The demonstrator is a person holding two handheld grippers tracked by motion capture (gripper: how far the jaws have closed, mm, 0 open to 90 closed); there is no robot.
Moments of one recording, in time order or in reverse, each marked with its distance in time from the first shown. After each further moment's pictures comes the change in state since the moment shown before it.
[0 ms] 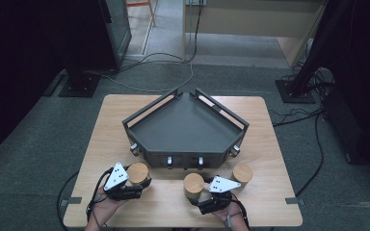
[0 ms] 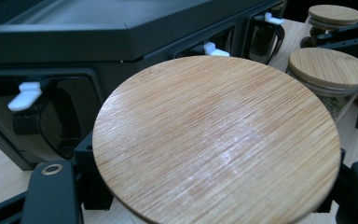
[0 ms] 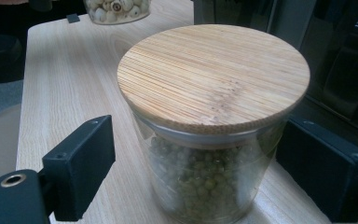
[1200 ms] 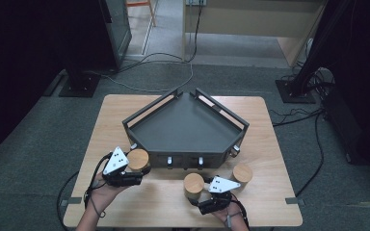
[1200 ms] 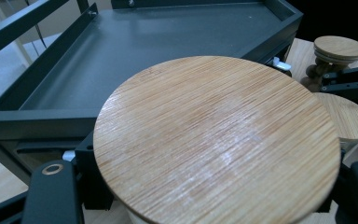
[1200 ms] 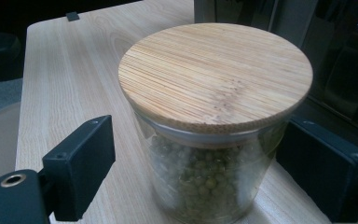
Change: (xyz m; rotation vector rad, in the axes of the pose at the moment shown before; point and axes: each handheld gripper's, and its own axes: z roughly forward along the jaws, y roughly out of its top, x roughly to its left) left arm 0.010 0.053 -0.002 0.009 0.012 0.016; right arm 0.001 0.000 0.000 0.003 -0.004 -0.008
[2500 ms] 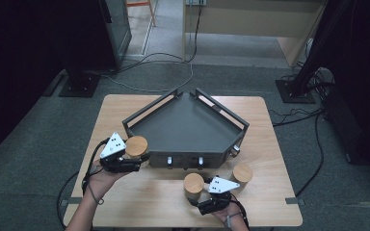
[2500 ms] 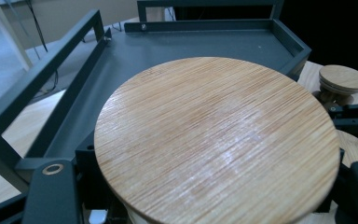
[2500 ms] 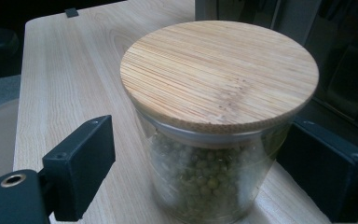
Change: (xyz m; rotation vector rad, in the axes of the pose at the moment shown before) left arm 0.022 0.034 0.001 -0.019 -0.003 -0.020; right arm 0.002 0.002 0.001 0.009 -0.003 -0.009
